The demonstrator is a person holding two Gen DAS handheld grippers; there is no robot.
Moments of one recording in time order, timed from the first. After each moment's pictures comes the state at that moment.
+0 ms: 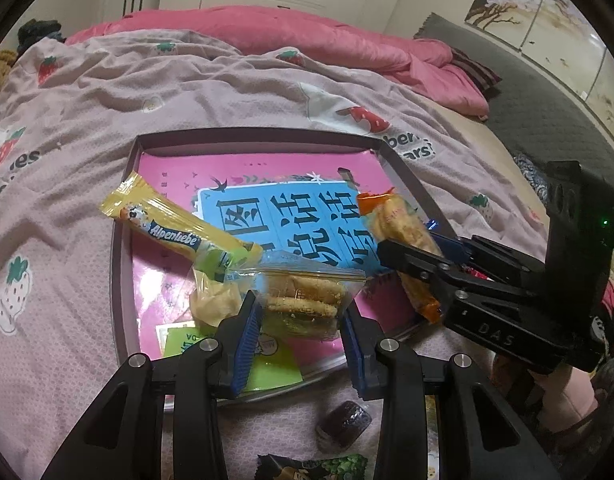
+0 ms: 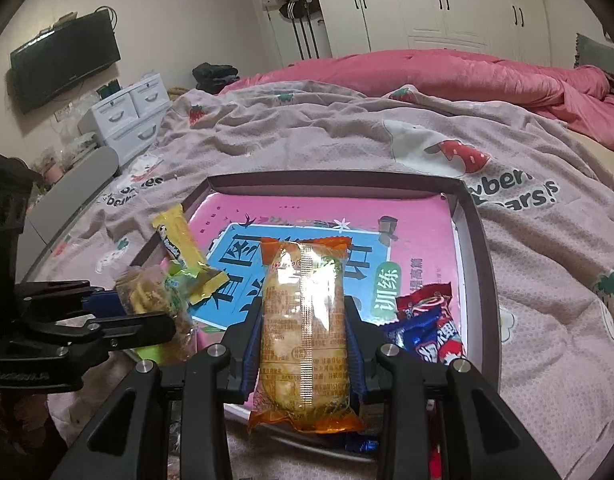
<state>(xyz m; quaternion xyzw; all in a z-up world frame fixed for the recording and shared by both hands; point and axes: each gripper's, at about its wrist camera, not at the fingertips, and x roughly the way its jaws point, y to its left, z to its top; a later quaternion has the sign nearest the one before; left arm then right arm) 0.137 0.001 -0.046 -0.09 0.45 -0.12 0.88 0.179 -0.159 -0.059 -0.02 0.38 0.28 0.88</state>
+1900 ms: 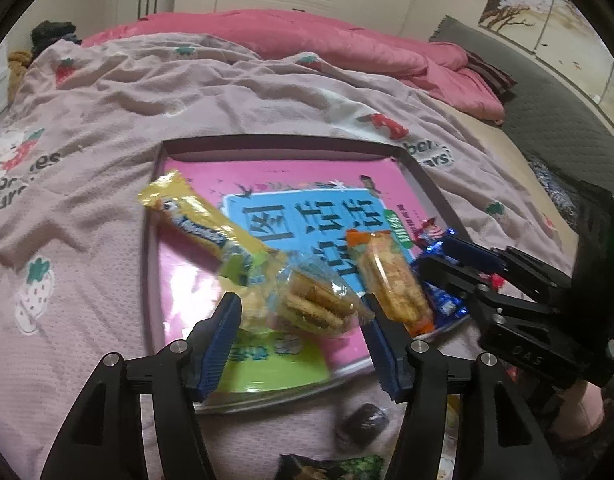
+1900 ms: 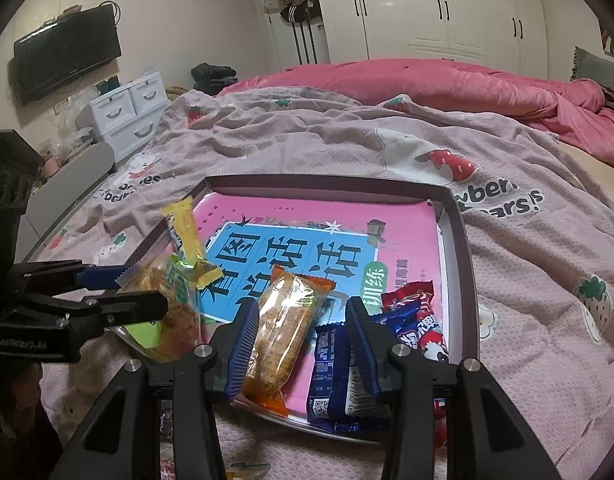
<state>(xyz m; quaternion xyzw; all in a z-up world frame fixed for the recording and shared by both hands) 0.138 0.014 -0.041 -0.09 0.45 -0.08 0.89 0.166 -0.169 -0.048 -0.03 0.37 0.27 0.89</state>
